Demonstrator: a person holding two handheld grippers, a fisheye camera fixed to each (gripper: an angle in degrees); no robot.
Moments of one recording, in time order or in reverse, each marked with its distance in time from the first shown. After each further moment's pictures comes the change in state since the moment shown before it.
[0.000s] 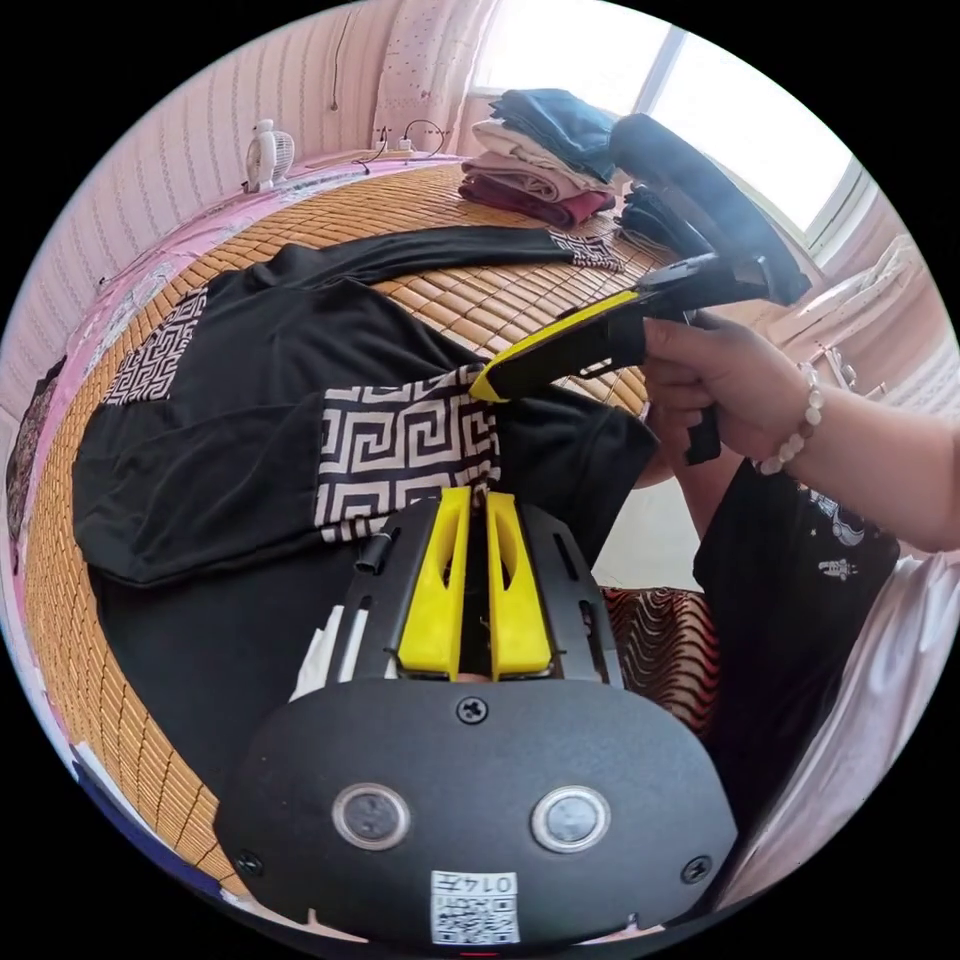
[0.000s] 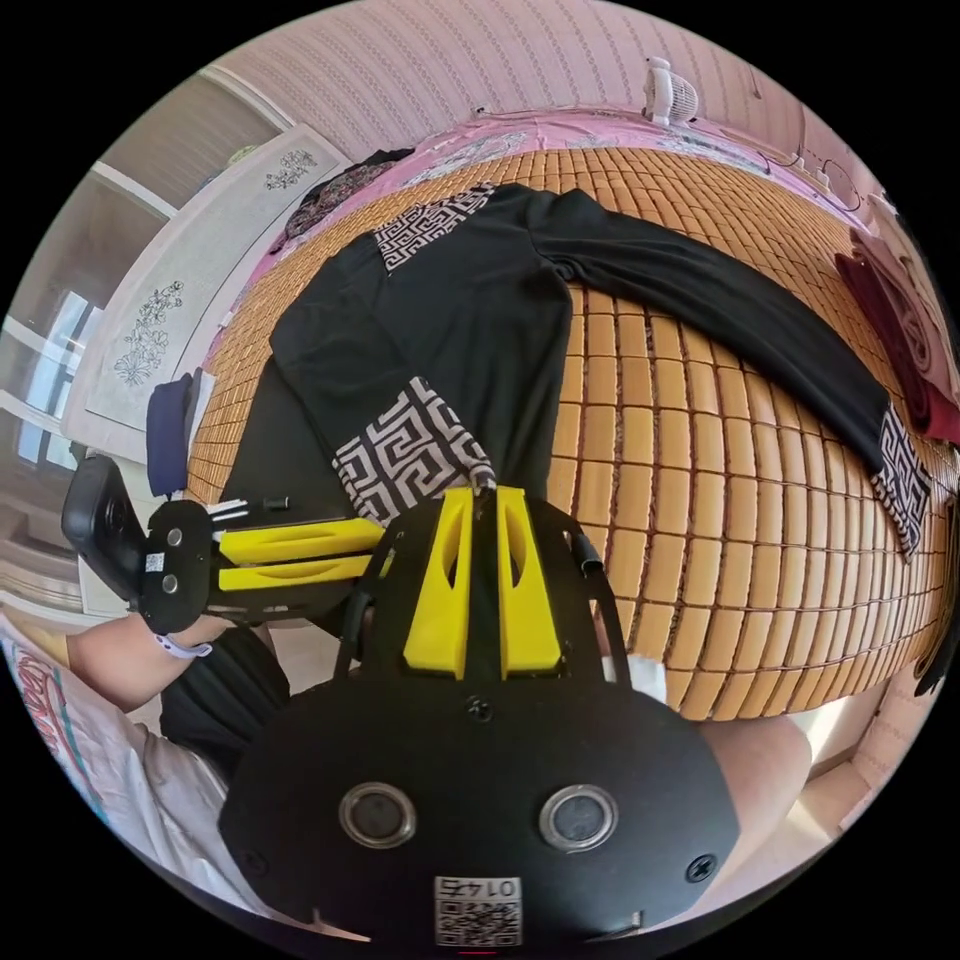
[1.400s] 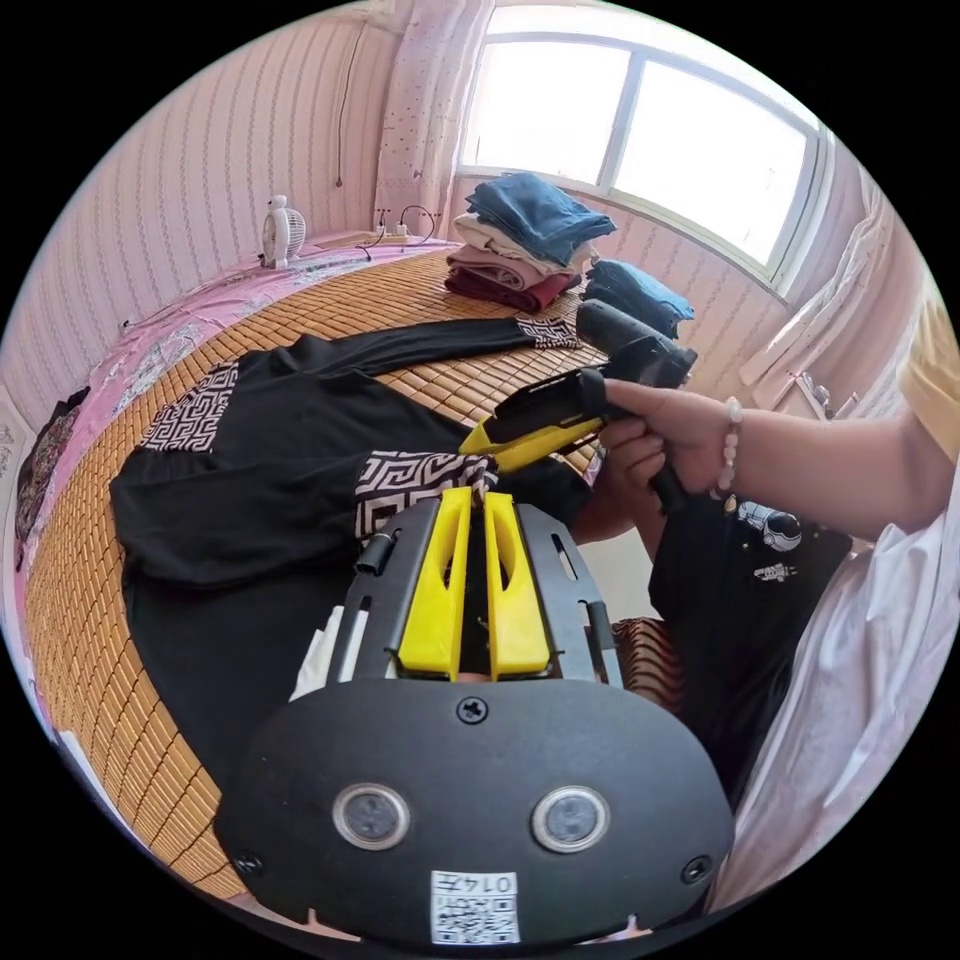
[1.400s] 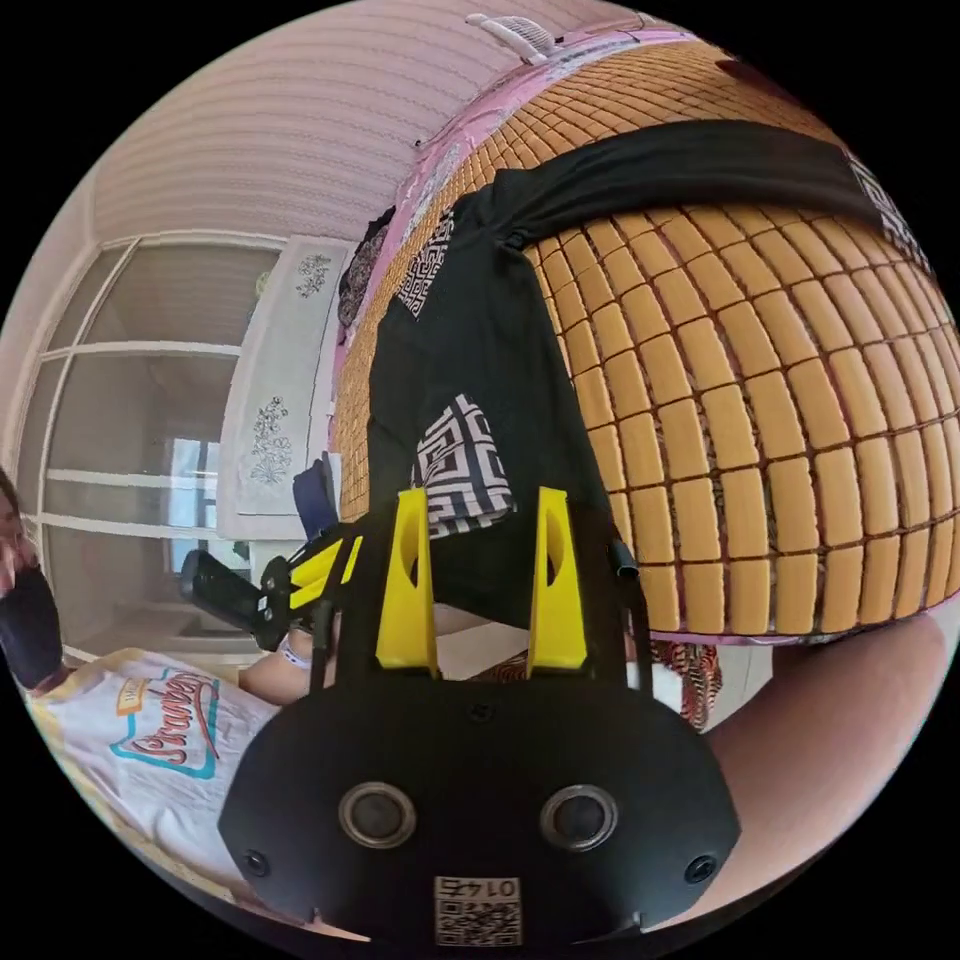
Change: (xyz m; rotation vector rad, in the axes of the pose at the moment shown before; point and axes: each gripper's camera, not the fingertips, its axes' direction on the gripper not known) left arm 0.010 -0.001 -0.033 0.216 -0.021 0.030; right arm 0.162 0.048 -0.137 0.024 -0.520 0.311
